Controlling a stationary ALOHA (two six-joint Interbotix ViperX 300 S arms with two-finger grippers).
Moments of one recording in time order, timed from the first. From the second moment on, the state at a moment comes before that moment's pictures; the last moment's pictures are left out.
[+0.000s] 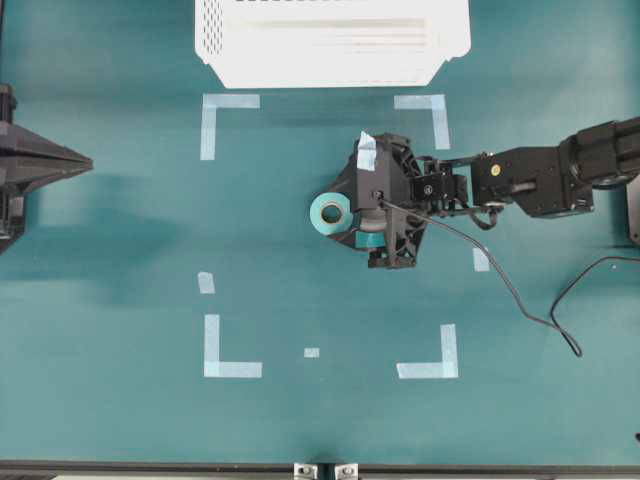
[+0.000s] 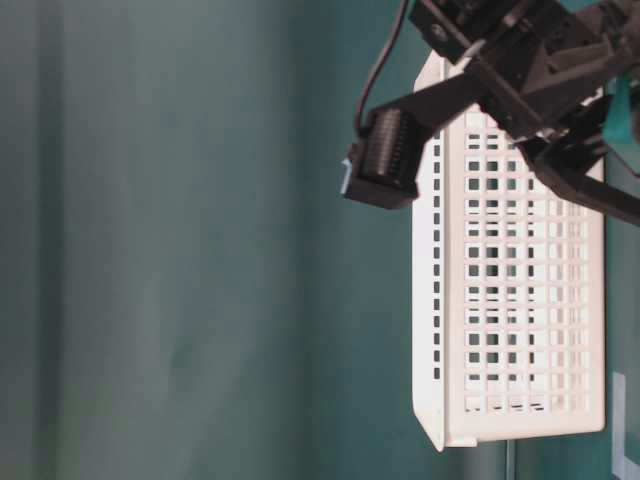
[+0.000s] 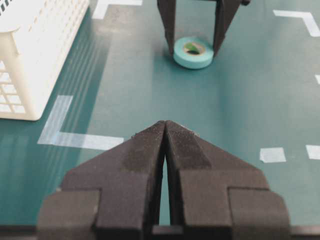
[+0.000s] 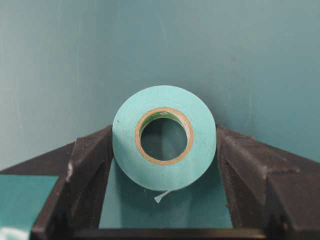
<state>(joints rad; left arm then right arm) 0.08 -1.40 1.55 -0.03 0.06 0.00 0.02 0.24 0.68 -0.02 -0.24 0.18</state>
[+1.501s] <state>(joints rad) 0.08 -1.40 1.55 -0.03 0.06 0.00 -0.05 -0.16 0.68 -0.04 -0.01 0.17</state>
